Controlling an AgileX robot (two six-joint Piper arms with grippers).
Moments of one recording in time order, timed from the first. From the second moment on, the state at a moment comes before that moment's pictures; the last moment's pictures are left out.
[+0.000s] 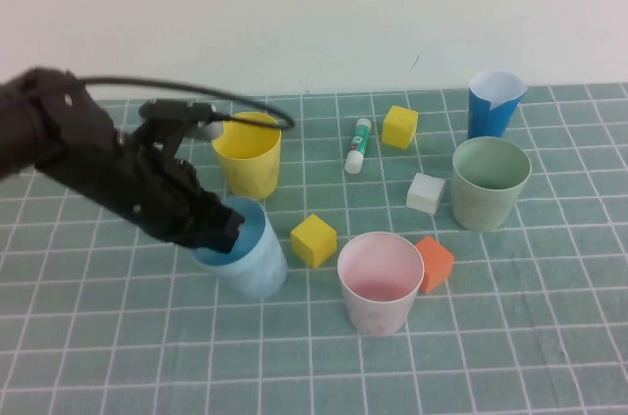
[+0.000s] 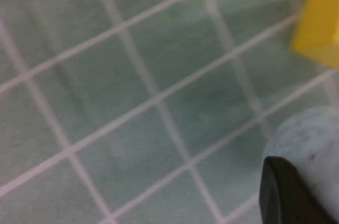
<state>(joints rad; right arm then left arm) 0.04 0.47 -0.33 0.13 0.62 -0.49 -0.21 1.70 -1.20 -0.52 0.83 0.49</state>
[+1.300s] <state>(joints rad) 0.04 0.49 -0.47 0.19 0.73 -0.62 -0.21 1.89 -1.75 -0.24 0.85 0.33</state>
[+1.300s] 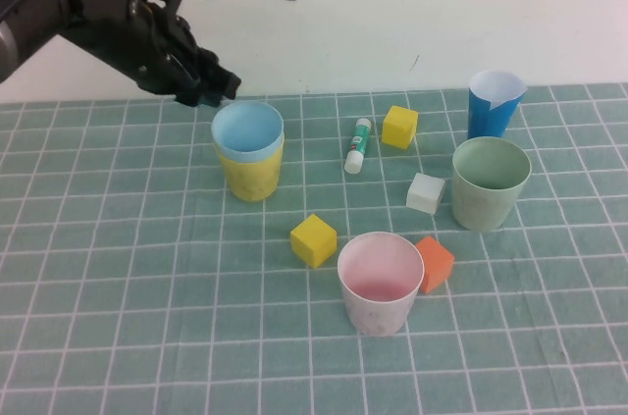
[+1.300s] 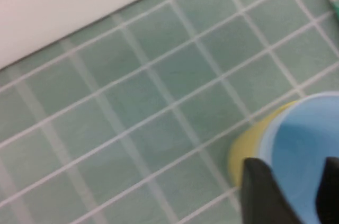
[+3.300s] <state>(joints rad) 0.21 1.94 -1.49 0.34 0.79 -0.59 -0.21 0.34 -0.34 0.06 0.14 0.14</state>
